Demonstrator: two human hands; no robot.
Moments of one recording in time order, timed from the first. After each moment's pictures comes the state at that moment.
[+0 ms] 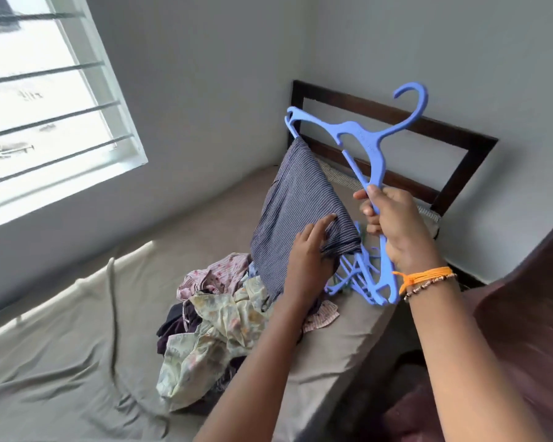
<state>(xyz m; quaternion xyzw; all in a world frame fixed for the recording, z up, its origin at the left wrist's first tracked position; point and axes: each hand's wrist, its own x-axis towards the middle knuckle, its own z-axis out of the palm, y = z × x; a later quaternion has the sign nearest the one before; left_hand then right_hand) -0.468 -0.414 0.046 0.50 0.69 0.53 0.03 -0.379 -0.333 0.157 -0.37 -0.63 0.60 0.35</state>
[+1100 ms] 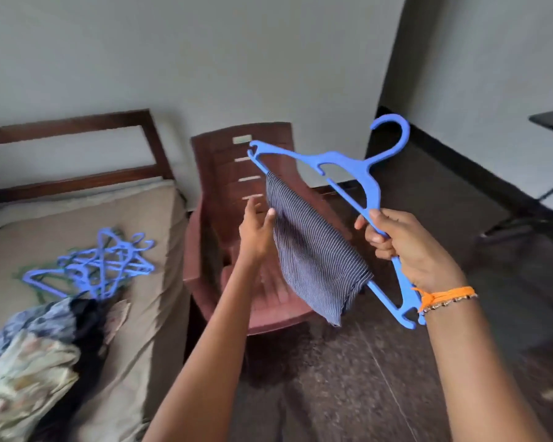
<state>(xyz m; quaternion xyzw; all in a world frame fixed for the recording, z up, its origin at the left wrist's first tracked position) 0.003 -0.460 0.060 0.61 0.51 0.44 0.41 0.196 -0.594 0.145 -0.57 -0.41 0.47 0.53</state>
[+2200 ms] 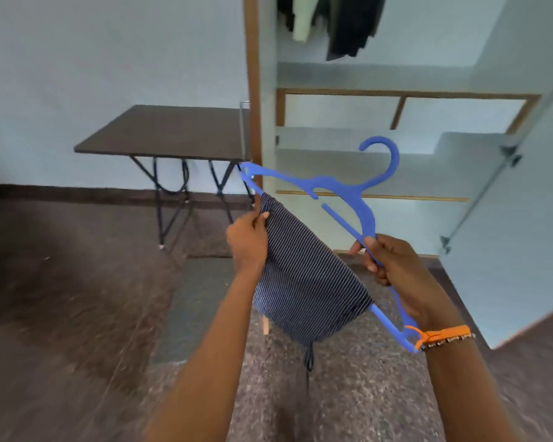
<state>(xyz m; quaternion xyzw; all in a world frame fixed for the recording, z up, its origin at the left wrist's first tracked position) 0.737 -0.801 0.082 0.84 0.11 0.26 0.45 0.660 -1.023 0.134 -0.77 -0.02 0.02 0.64</state>
